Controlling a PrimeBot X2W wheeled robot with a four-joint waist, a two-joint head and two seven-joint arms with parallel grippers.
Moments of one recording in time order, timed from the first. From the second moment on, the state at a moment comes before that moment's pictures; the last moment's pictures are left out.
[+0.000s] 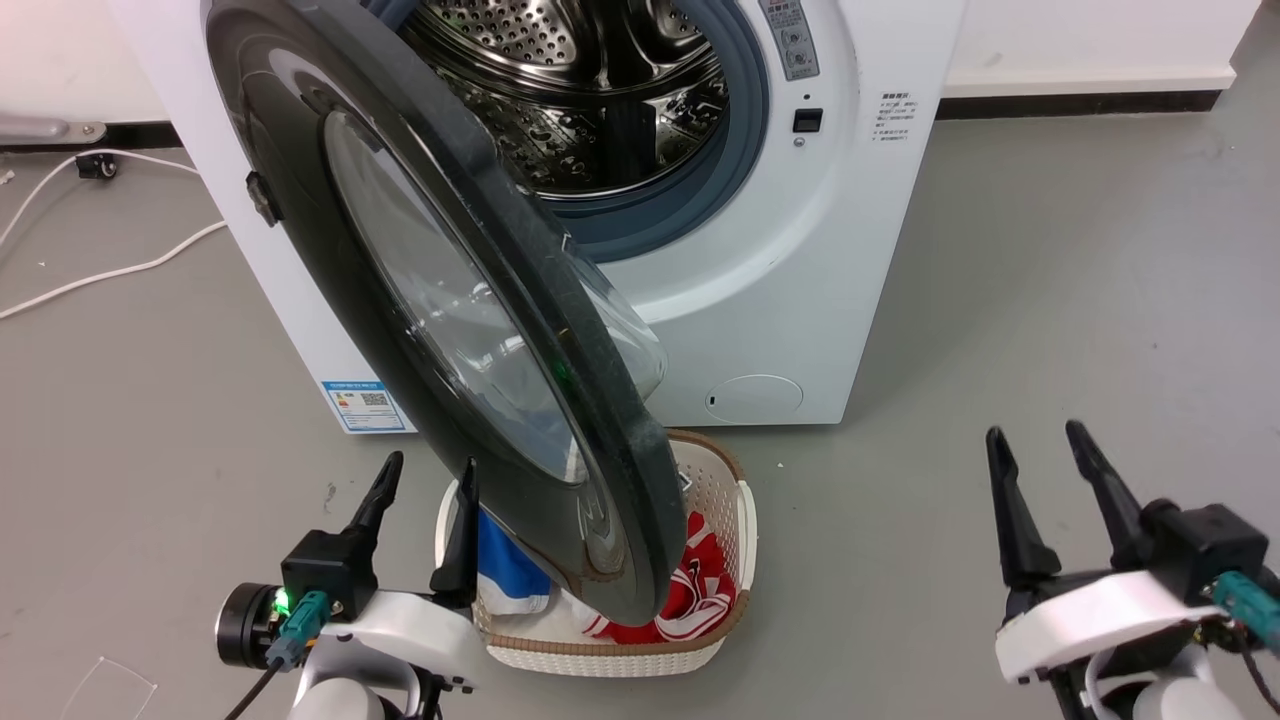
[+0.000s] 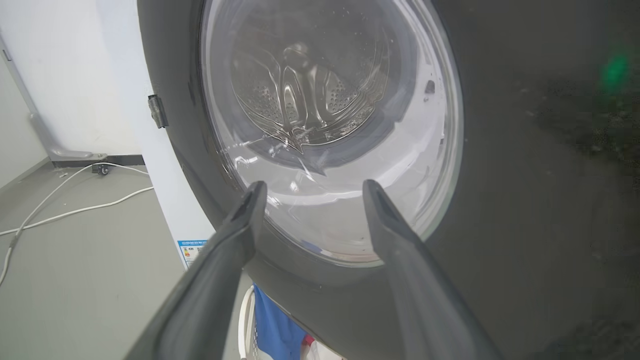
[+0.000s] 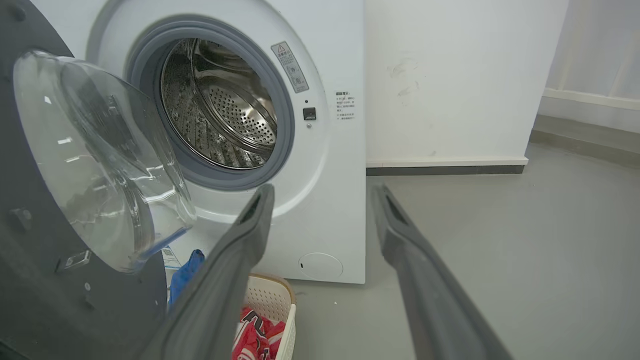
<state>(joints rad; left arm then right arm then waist) -0.14 0.06 -0.05 0.31 -0.12 -0.13 -0.26 -0.06 -0.08 0.01 0.05 0.18 0.13 -0.13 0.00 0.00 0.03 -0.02</state>
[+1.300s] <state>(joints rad) -0.19 0.06 0.03 0.17 -0.16 -0.10 -0.26 -0.07 -0.05 0.00 0.19 0.09 0.13 -0.19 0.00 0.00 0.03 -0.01</state>
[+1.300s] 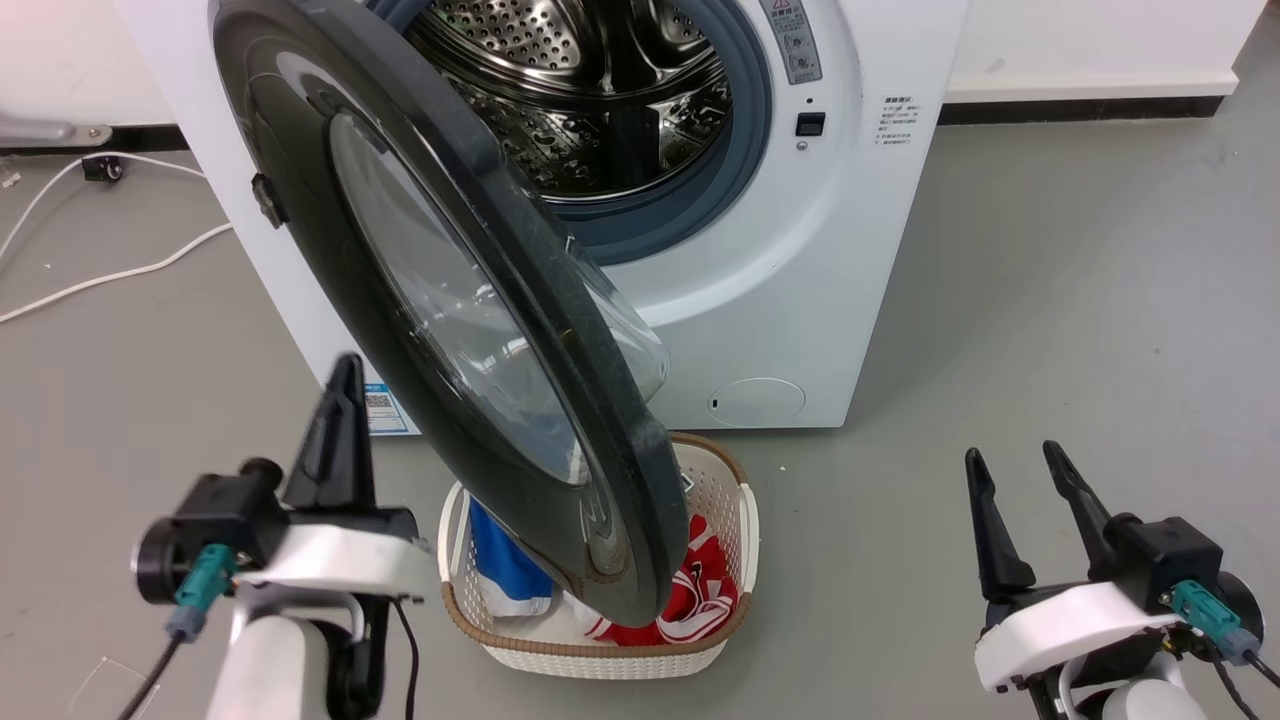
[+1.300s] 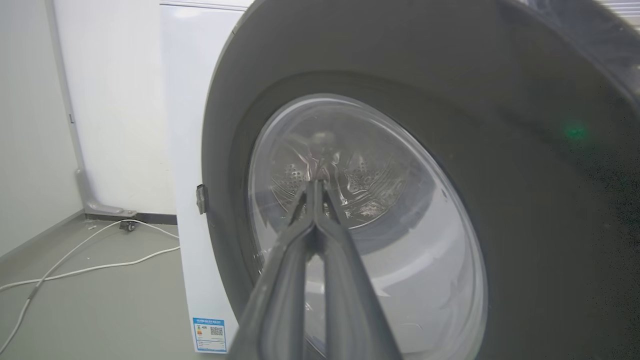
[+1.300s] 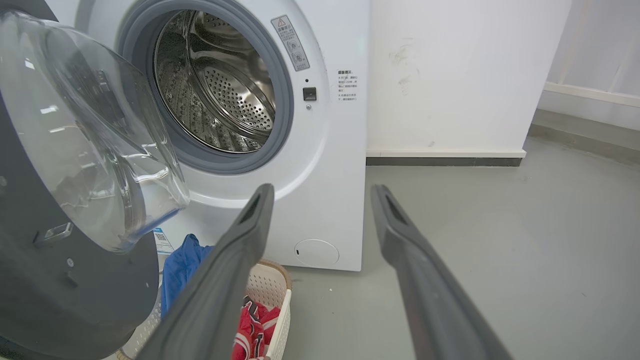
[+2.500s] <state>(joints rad) -0.12 0.05 -0.57 -0.14 -0.31 -0.08 0.12 -0.04 -0.05 0.00 0.15 0.12 0.13 -0.18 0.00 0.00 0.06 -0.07</state>
